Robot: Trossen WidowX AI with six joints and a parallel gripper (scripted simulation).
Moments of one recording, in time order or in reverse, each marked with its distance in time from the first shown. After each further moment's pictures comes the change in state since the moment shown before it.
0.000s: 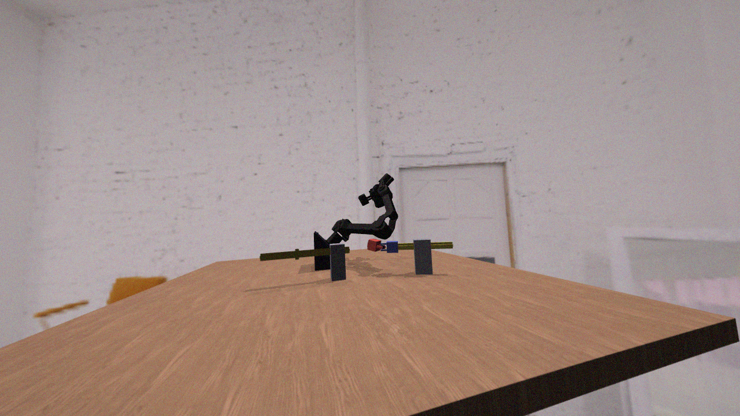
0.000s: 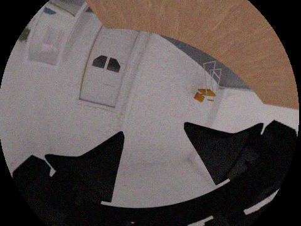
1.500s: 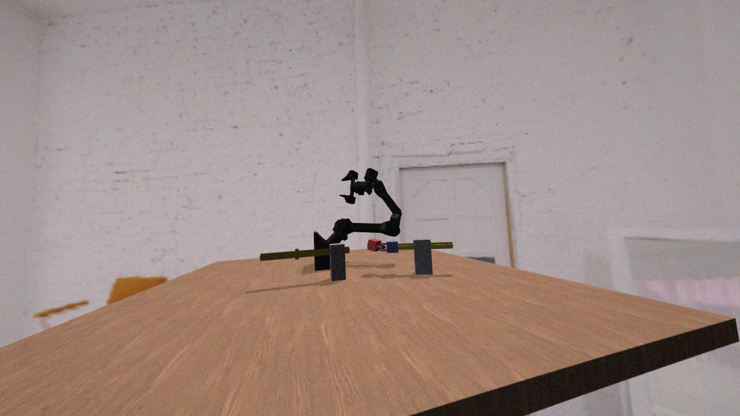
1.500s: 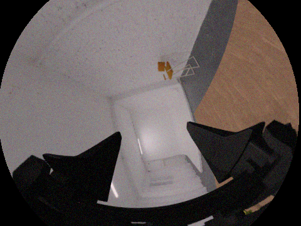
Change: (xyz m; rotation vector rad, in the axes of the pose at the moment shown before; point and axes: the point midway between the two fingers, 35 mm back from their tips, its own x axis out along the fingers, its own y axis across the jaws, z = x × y) arm -0.036 -0.133 -0.114 -0.940 0.818 -0.405
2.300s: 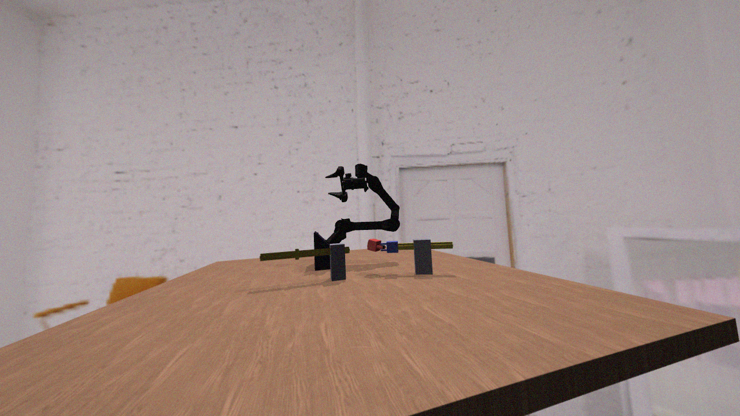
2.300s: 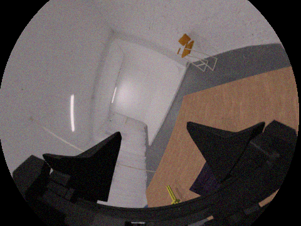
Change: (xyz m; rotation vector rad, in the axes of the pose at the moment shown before) arm -0.002 -0.013 -0.105 -0.634 0.509 0.009
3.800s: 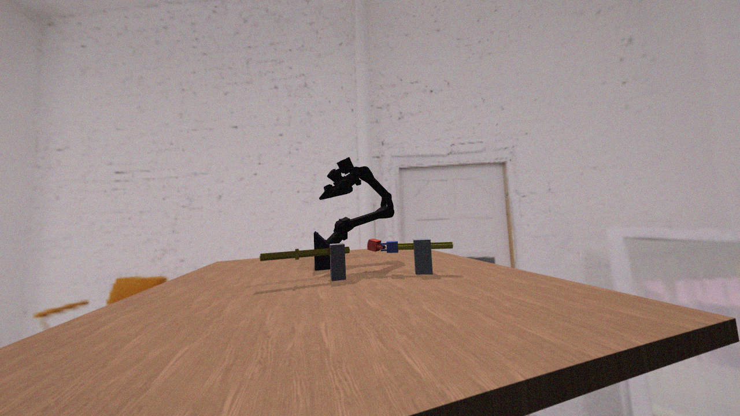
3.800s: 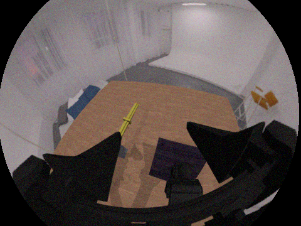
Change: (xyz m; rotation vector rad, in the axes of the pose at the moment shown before) arm -0.024 0.023 -0.186 -1.201 0.887 0.392
